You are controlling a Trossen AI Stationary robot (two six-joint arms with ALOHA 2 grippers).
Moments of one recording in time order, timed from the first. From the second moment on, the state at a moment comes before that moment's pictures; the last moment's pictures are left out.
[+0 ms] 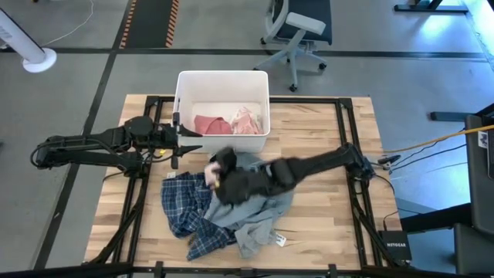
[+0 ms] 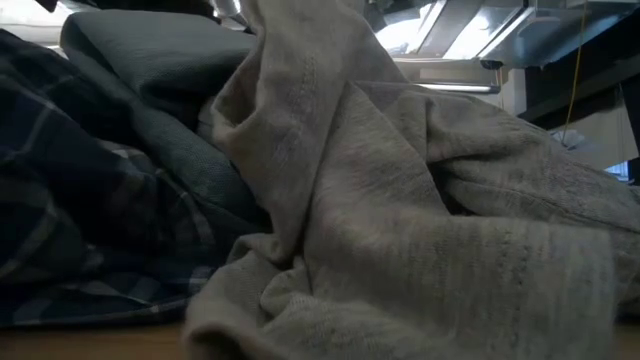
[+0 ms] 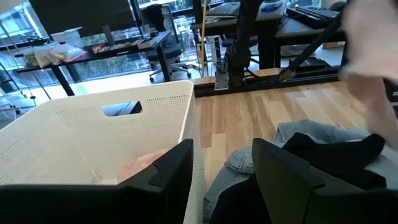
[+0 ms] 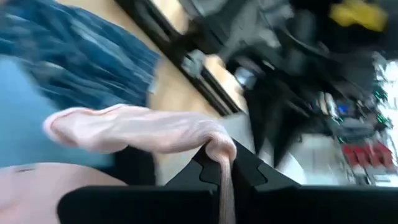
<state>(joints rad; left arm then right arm) 0.14 0.63 0.60 -0.14 0.00 0.19 0.33 2.14 2.34 -0.87 0.59 -0.67</state>
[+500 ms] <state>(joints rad) 0.14 0.63 0.60 -0.14 0.00 0.19 0.01 2.04 2.34 -0.63 0.62 -0.81</state>
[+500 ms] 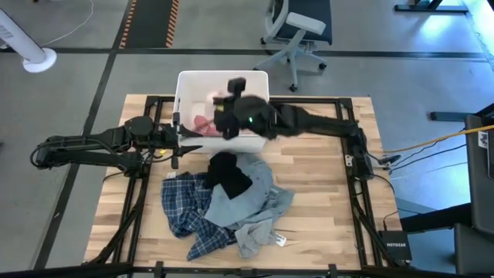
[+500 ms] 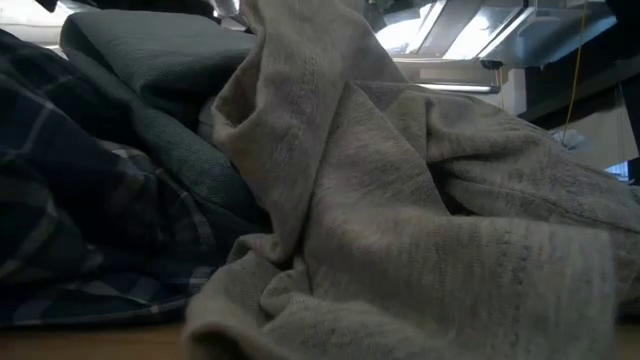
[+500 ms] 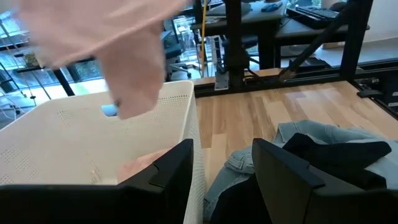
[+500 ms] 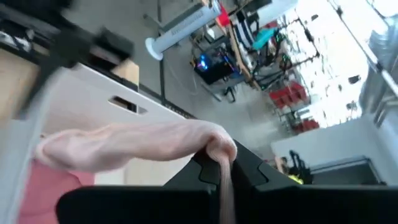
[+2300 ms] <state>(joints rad) 0.14 0.63 0.60 -0.16 0.00 0.19 -0.12 2.04 2.36 -1.08 0.47 -0.48</state>
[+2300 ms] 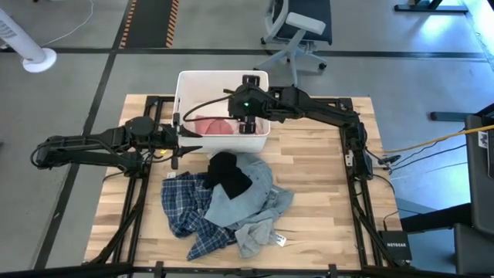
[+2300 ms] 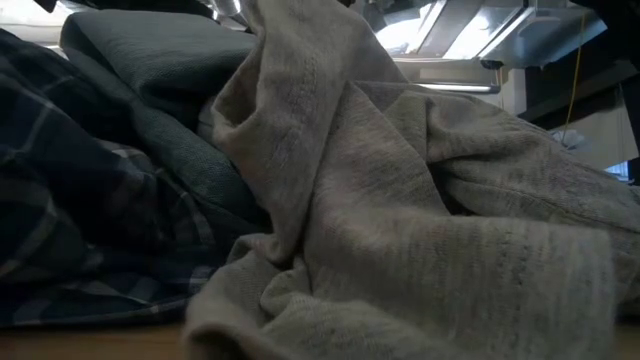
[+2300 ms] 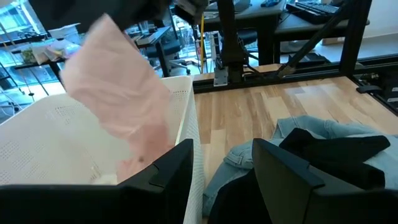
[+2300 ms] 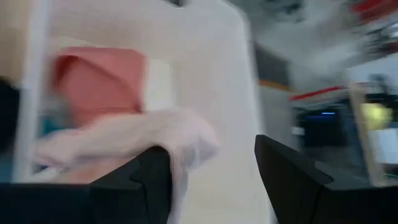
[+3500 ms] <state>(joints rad) 0.14 0.63 0.60 -0.17 0.00 0.18 0.44 2.04 2.14 -1.19 0.28 0.01</state>
